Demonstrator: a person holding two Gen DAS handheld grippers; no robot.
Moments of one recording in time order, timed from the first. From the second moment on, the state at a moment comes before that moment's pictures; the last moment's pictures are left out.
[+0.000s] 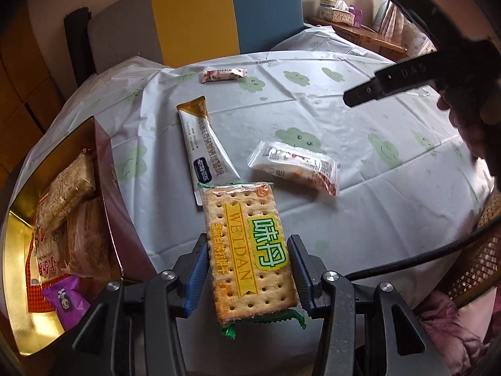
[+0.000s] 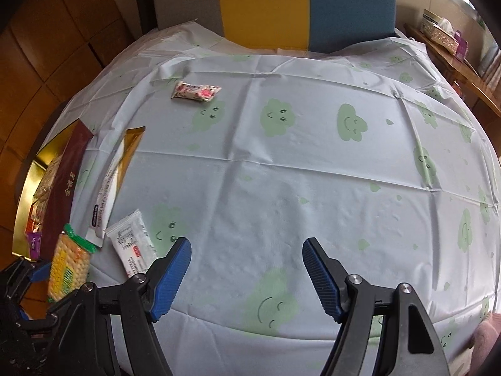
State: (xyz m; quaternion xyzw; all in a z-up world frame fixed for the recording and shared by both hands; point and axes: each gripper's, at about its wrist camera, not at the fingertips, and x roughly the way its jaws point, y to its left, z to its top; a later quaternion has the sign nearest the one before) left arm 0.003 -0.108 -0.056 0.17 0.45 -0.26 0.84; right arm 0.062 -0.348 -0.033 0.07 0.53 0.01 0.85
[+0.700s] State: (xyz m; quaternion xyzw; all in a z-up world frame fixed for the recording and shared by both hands) left arm 0.007 -0.090 -0.076 0.14 0.46 -0.29 0.83; right arm 0.258 -0.261 -0.039 -0.17 0.52 0.09 0.83
